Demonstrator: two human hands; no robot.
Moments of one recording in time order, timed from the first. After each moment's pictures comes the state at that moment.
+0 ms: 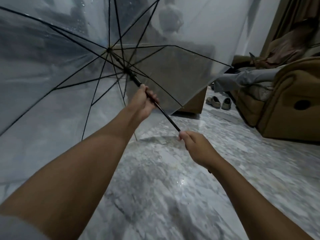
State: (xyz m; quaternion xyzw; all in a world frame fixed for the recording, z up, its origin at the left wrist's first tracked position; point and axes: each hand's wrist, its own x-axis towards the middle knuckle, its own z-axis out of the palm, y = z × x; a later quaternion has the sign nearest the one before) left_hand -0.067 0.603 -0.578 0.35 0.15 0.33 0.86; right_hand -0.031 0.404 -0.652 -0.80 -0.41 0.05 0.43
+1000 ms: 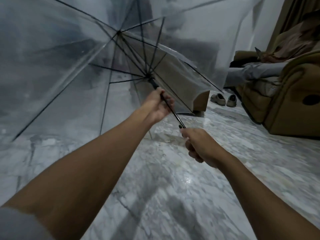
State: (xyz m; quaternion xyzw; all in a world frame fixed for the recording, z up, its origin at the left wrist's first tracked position) left_hand -0.063 0.570 -0.580 0.42 0.20 0.25 0.85; right_hand -0.037 0.393 -0.637 -0.72 -0.35 0.28 0.52
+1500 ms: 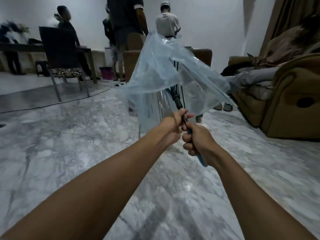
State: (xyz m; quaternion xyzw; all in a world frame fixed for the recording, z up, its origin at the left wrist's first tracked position) left_hand -0.042 0.505 -0.595 0.52 0.22 0.19 0.80; right_hand -0.017 0.410 -0.624 -0.64 -0.26 0.30 0.66
